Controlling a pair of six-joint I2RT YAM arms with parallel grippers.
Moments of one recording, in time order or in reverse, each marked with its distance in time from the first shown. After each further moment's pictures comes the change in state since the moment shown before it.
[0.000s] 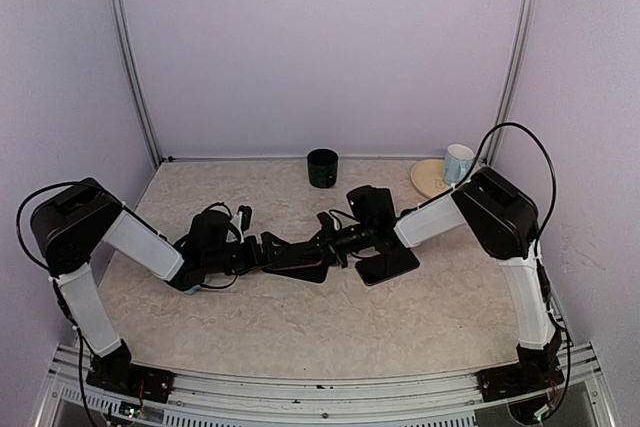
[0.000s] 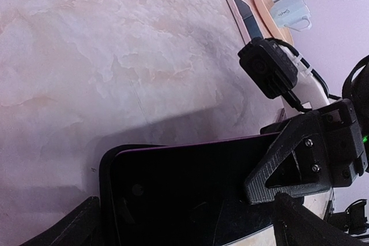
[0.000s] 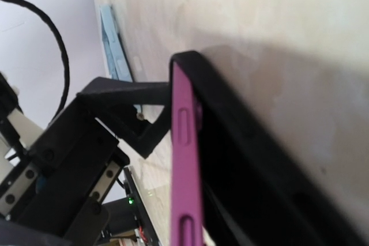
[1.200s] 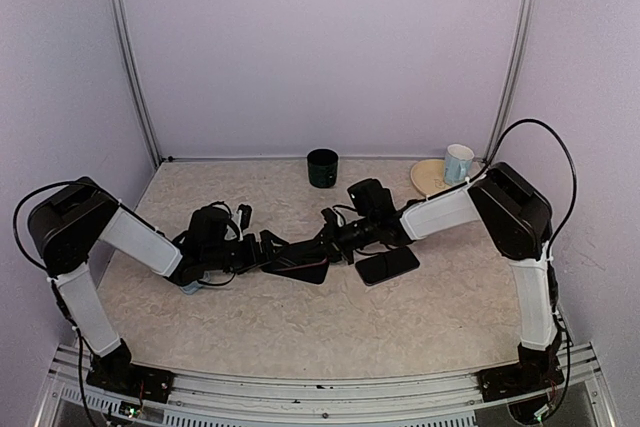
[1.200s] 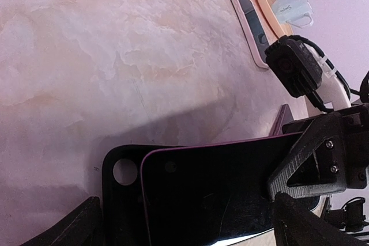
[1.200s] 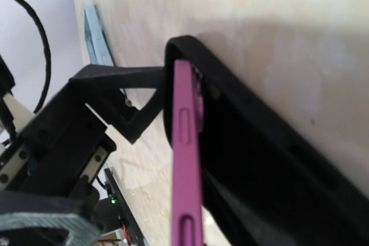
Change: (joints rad) left arm 0.026 -0.014 0.021 -0.066 0.037 0.023; right arm 0.002 -0.095 -0.006 -0.190 0.061 -0.104
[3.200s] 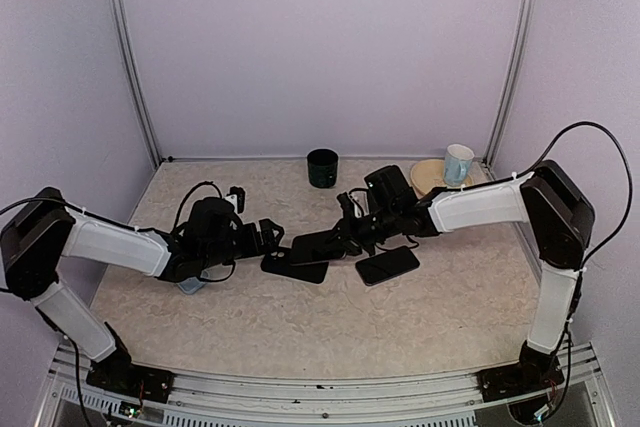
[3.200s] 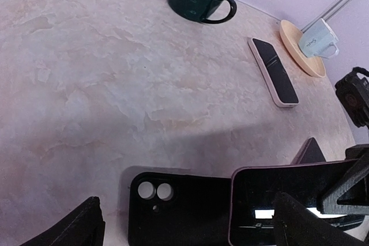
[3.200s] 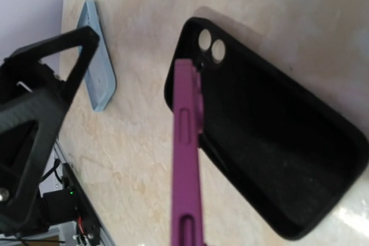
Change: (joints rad) left arm -0.129 -0.209 0.054 -0.256 -0.443 0.110; right arm -0.001 -0.272 -0.136 -0.193 0.156 -0.230
